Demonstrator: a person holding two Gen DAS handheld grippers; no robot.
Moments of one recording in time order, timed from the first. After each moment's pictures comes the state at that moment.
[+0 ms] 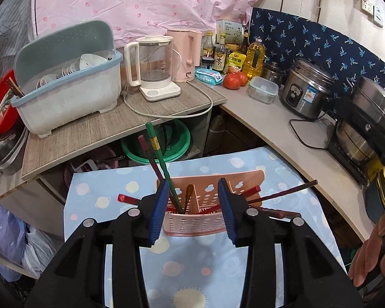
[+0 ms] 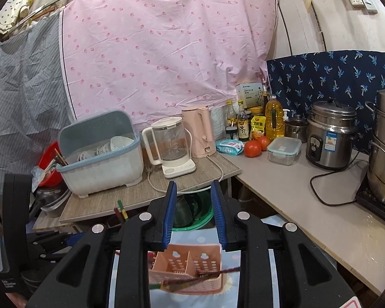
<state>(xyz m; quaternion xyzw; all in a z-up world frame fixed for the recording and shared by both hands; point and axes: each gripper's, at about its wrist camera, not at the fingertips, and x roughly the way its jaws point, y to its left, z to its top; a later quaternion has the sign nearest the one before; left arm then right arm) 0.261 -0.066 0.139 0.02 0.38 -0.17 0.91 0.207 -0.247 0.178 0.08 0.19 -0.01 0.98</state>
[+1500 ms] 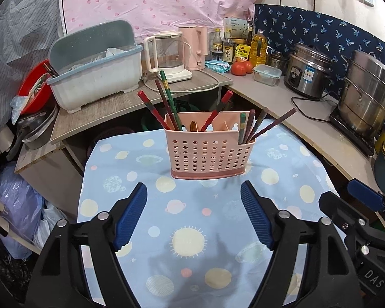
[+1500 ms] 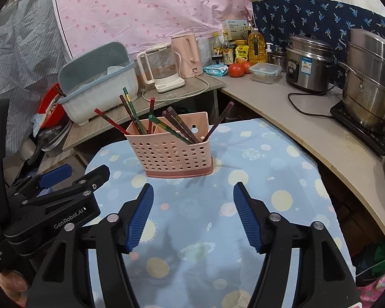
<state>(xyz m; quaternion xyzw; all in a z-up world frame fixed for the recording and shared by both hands) 0.124 -0.065 0.108 0.05 0.37 -0.12 0.92 0.066 -0.226 0.107 0.09 0.36 -0.03 0.93</state>
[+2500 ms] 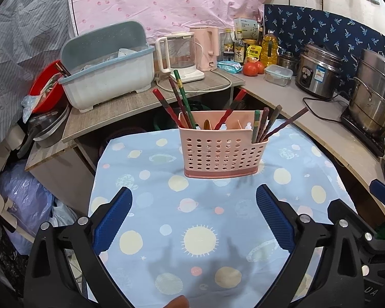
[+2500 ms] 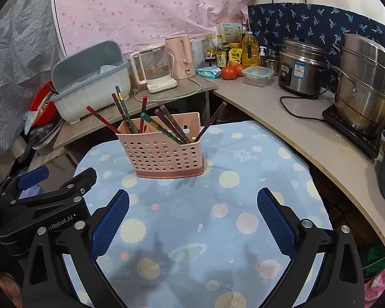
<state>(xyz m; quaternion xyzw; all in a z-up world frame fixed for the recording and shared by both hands) 0.121 -0.058 0.104 0.05 0.36 -0.08 0.93 0.064 -0.223 0.101 0.07 0.35 -0.06 0.93</state>
